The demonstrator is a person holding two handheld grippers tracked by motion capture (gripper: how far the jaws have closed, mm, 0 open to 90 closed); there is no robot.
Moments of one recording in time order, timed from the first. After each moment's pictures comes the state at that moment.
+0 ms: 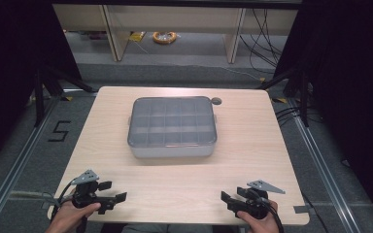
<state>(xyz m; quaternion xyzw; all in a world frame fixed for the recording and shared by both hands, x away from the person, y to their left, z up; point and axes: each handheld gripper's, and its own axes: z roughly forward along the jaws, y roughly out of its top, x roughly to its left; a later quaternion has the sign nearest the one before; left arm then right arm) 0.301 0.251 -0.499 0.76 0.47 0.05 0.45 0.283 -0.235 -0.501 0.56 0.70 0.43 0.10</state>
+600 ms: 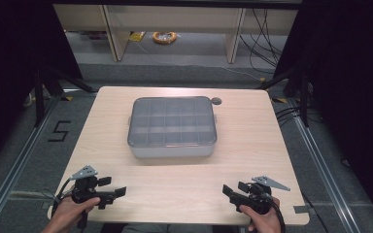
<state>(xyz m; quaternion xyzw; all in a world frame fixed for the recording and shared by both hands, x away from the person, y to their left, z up) 0.311 0.254 -0.494 0.75 0.47 0.05 0.46 0.292 -0.241 -0.493 0.58 0.67 0.46 0.09</state>
